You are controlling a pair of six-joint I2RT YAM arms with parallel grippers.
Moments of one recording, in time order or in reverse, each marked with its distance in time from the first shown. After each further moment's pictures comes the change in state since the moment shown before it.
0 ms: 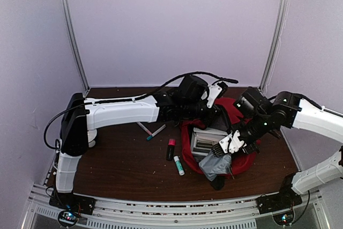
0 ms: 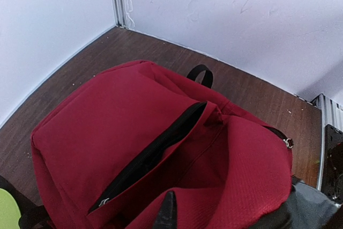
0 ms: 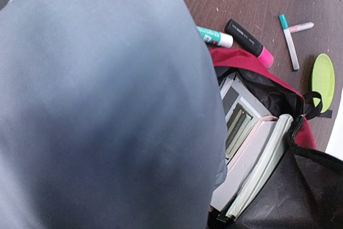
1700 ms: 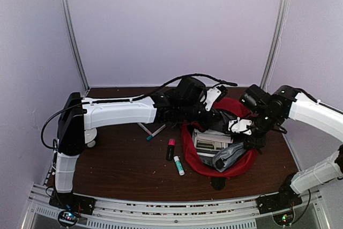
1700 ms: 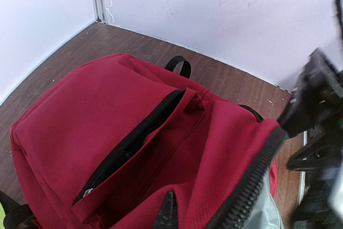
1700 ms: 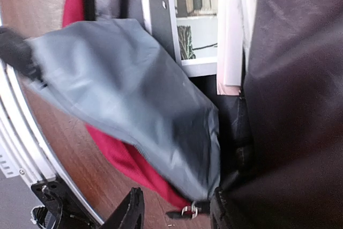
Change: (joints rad) left arm 0.005 -0.032 -0.061 0.010 0.104 -0.006; right arm -0.203 0.063 0.008 -0.157 0.241 0.513
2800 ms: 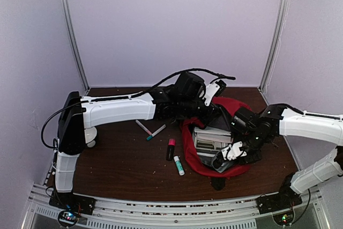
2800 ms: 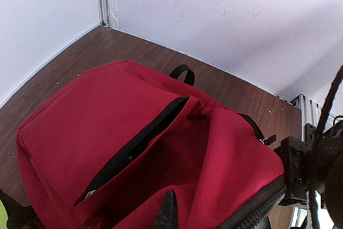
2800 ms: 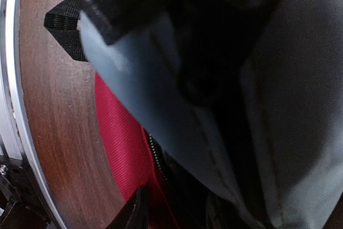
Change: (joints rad) left arm 0.017 0.005 0.042 -0.015 0.009 -0.031; right arm 0.132 0.018 -0.209 0.158 0.000 -0.318
